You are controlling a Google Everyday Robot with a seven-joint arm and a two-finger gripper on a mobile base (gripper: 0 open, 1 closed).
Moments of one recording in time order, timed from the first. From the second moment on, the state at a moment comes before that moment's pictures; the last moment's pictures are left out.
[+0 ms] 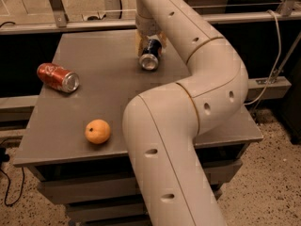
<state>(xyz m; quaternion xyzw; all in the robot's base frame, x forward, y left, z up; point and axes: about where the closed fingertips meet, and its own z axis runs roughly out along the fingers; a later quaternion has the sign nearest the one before) 0.795 -0.035 0.856 -0.18 0.97 -0.03 0.13</state>
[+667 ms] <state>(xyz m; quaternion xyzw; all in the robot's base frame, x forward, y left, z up) 0.803 -0.023 0.886 -0.22 0.96 0.01 0.18</state>
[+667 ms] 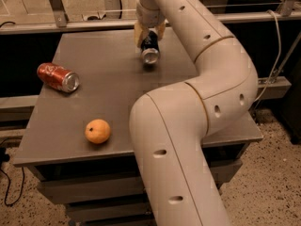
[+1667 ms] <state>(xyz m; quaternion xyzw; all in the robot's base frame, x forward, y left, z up) 0.763 -0.056 0.989 -0.38 0.81 0.24 0.38</state>
